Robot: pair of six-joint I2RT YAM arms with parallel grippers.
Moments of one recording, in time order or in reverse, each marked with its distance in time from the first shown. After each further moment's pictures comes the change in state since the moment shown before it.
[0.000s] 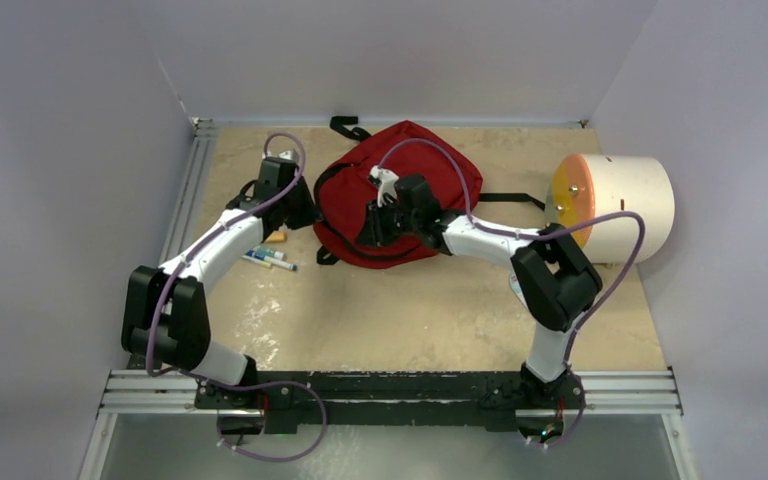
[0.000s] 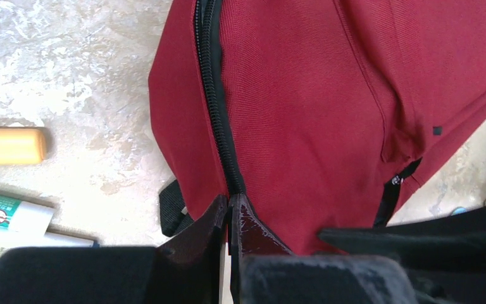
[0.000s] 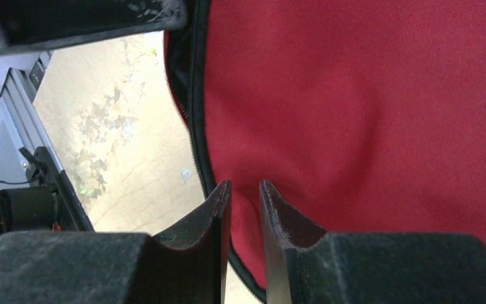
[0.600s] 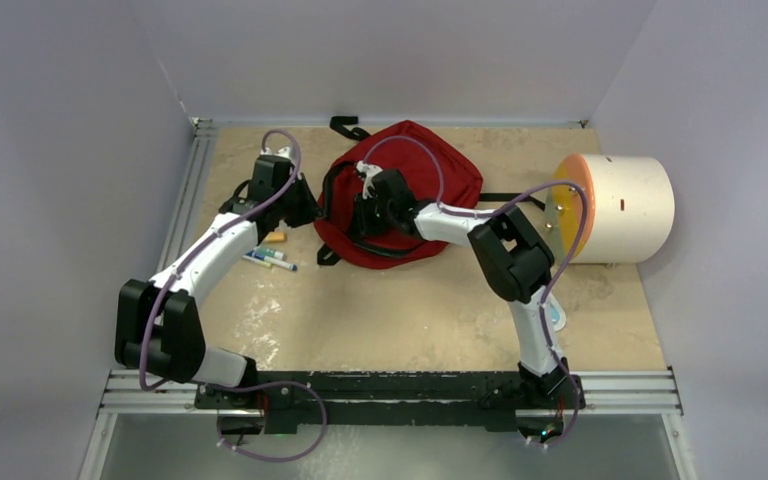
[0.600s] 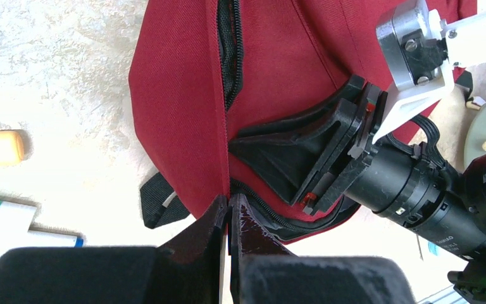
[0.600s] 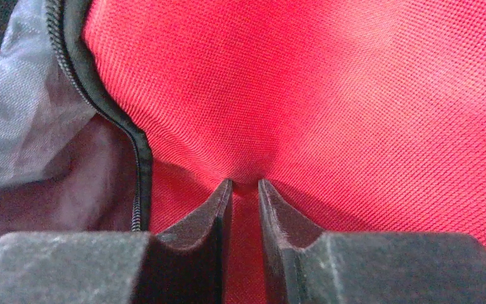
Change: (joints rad) left arm 0.000 -0.067 -0.001 -0.003 0.071 0.011; right arm 0.004 0.333 0.282 -0.037 0.140 0.023
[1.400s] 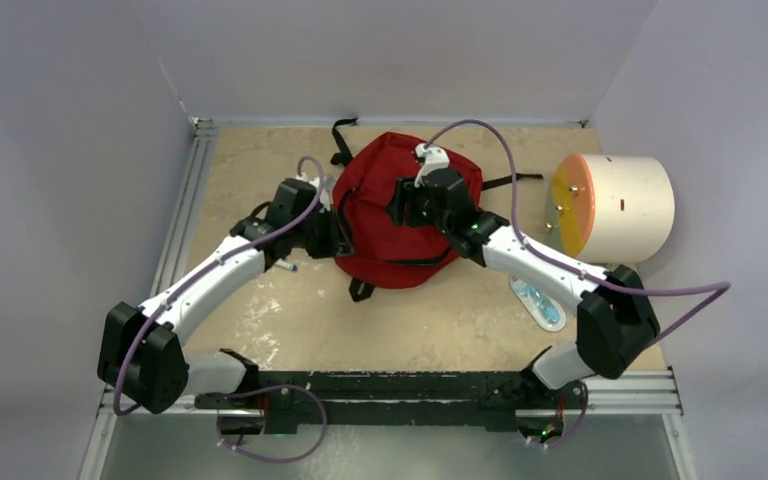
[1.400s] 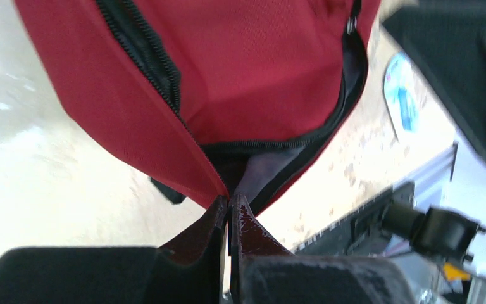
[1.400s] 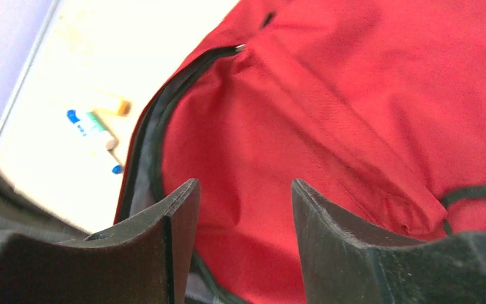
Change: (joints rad) left arm -0.165 -0.127 -0.069 -0.110 0.137 -0.018; right arm -0.006 -0.626 -0.330 -0.069 0.327 0.001
